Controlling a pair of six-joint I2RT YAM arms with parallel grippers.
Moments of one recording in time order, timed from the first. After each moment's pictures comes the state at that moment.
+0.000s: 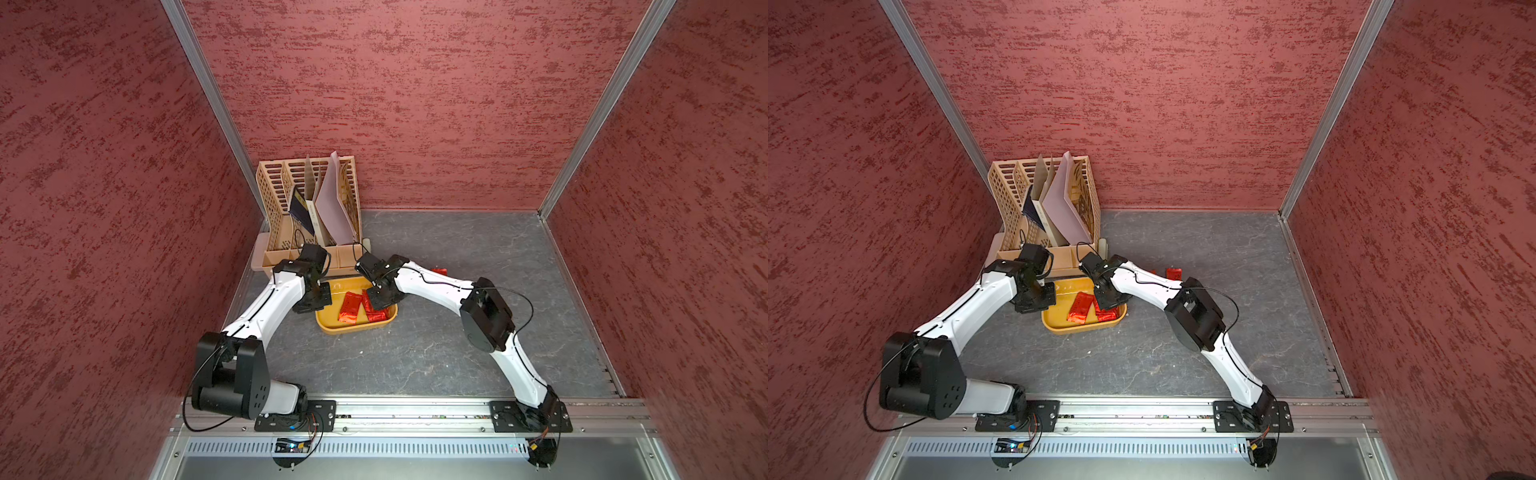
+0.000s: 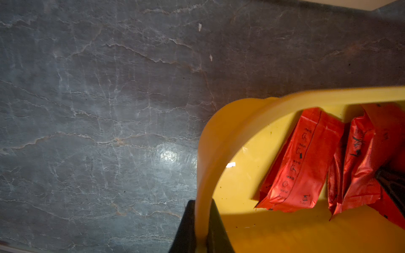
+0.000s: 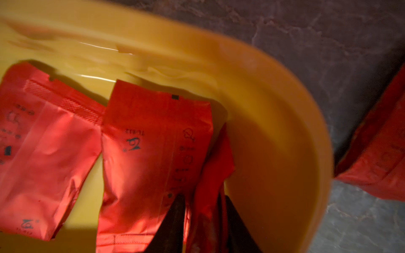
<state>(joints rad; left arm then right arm) -0.15 1.41 1.02 -1.00 -0.10 -0.38 0.91 2.31 1.97 -1.00 0.06 0.49</state>
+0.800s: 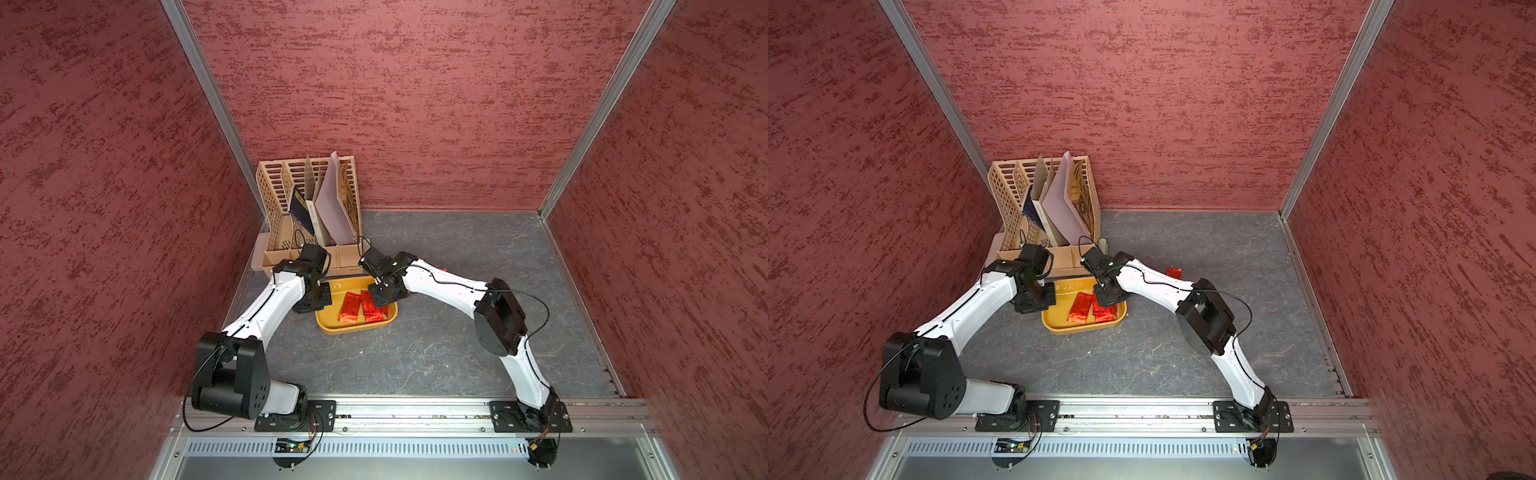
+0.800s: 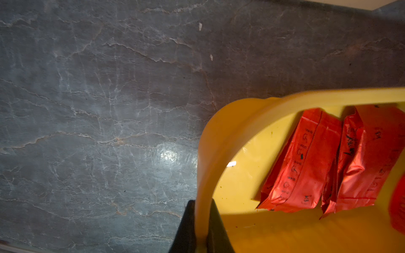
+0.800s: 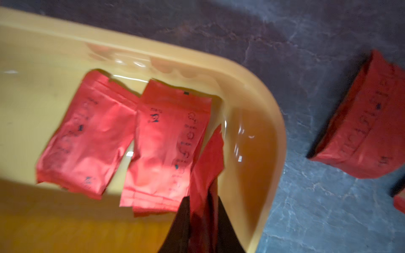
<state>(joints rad) -0.15 1.41 1.02 -1.01 -0.10 -0.38 0.91 2.17 1.89 -0.96 0.01 0.50</state>
